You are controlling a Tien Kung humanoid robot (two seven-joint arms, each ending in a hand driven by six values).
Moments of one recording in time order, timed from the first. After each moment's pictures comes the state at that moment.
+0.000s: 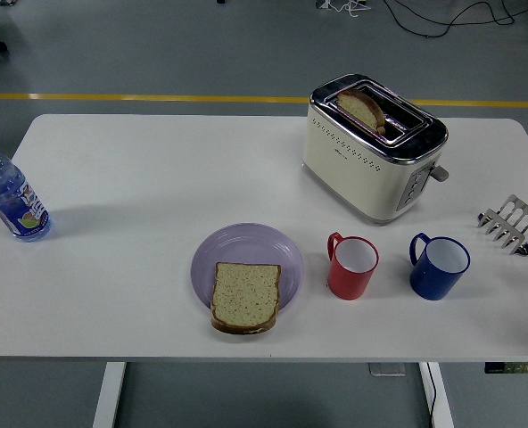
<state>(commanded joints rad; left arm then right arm) -0.11 0.03 -0.30 -0.19 0.95 -0.05 0.19 -0.15 -0.25 1.53 1.39 -1.07 -0.24 0.11</state>
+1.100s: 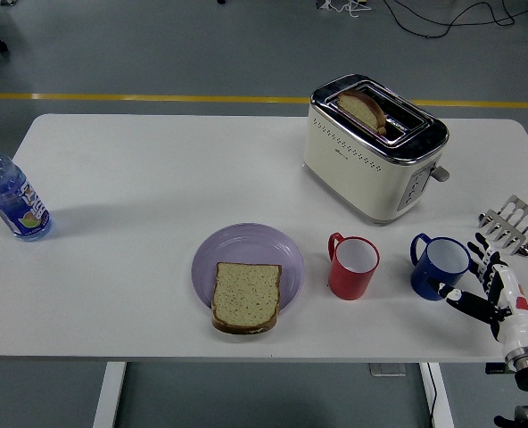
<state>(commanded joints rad) -0.14 0.03 -0.32 -0.19 0.96 -0.06 0.18 -0.05 -0.23 1.21 1.33 -1.13 -0.36 0.21</state>
